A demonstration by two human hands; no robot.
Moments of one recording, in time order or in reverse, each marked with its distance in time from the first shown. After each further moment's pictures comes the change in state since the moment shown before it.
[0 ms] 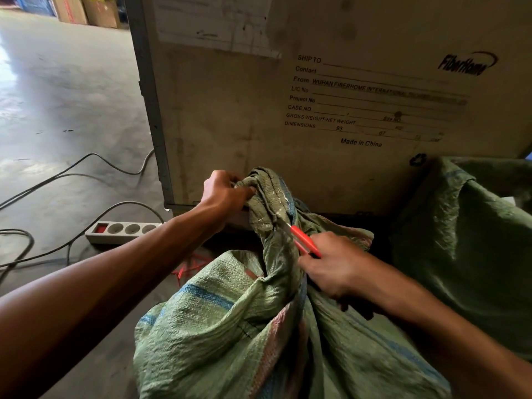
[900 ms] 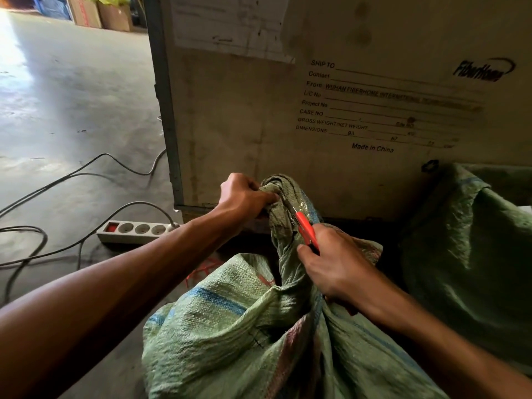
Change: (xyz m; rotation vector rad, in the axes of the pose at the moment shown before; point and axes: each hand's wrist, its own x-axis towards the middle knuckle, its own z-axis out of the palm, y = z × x) left_hand -0.015 0.015 0.002 0.016 -0.017 -0.012; right_hand 0.006 -0.007 0.013 0.096 0.254 -0.143
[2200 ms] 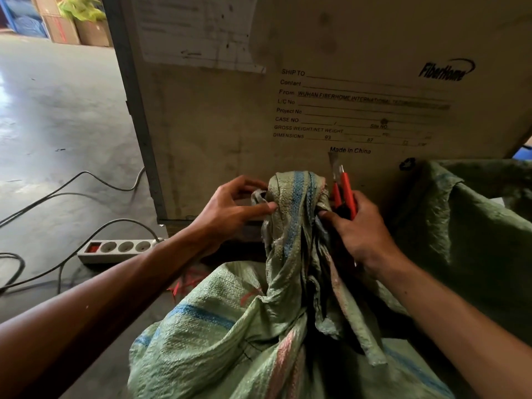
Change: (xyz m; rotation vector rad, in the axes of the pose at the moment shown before) left_hand -0.015 0.003 -0.011 -0.284 -0.448 0.255; right_hand 0.044 0.061 -0.037 0.650 0.304 0.009
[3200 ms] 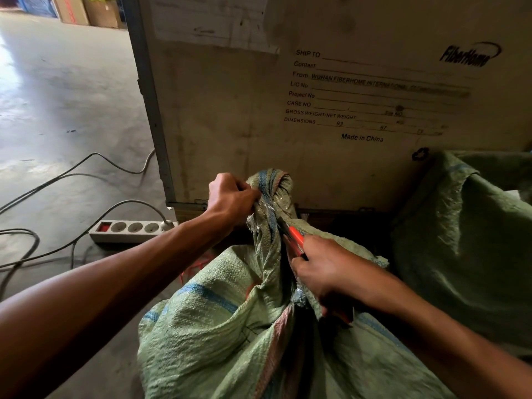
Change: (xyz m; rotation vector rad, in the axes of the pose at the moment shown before) left_hand 0.007 -0.015 0.007 0.354 0.483 -0.193; right_hand -0.055 -0.019 0.049 -0.849 -0.519 0.061
